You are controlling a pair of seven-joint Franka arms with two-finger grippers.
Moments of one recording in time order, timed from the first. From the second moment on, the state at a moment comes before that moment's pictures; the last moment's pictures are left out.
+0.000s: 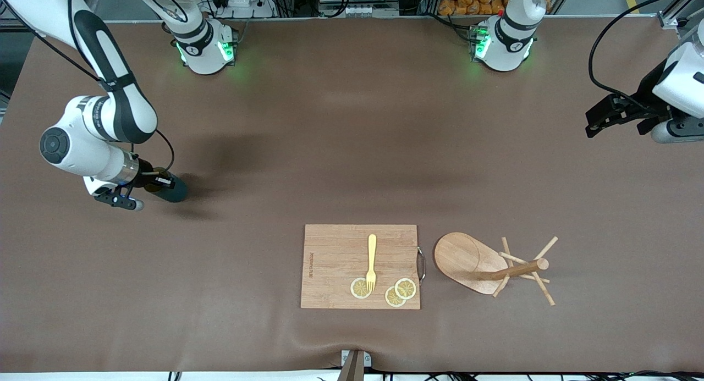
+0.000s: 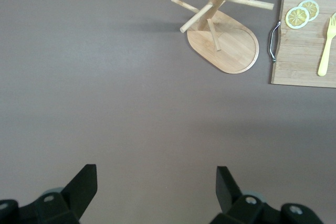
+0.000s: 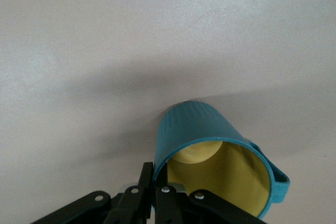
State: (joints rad) left arm -0.18 0.01 0.06 -1.53 0.02 1.57 -0.16; right arm -0.29 0.26 0.23 -2.22 0.07 2.35 0.17
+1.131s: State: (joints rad) left arm -0.18 0.01 0.06 -1.54 0.02 1.57 -0.16; right arm -0.26 0.18 0.87 -2.13 0.07 2.17 1.12
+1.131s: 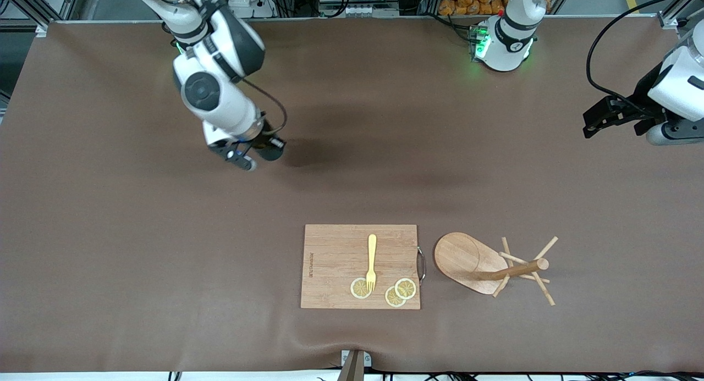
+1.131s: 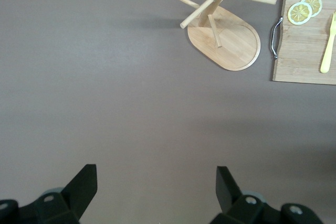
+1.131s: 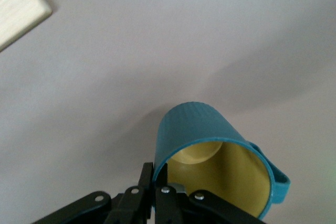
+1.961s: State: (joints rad) left arm -0.19 0.01 0.06 -1.54 0.02 1.57 -0.16; right arm -0.03 0.29 0.93 -2.12 -0.12 2.32 1.47
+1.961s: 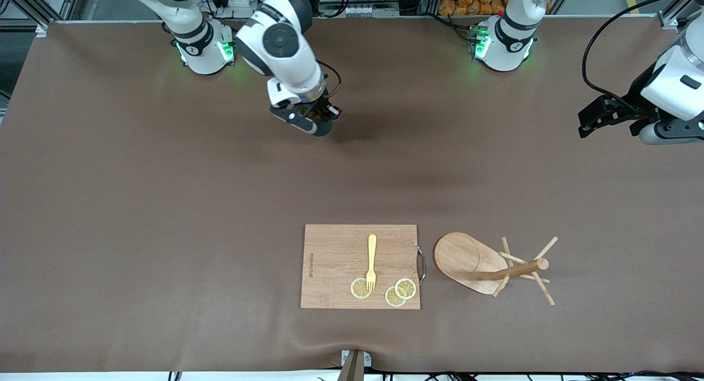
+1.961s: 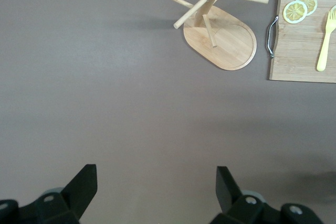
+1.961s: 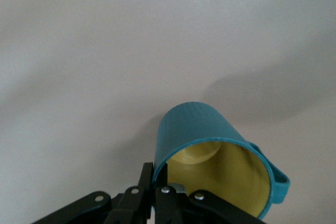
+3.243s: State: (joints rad) left arm -0.19 0.00 0.05 -1.54 0.02 1.58 -0.16; right arm 0.22 0.58 0.84 -1.98 -0.38 2.32 1.57
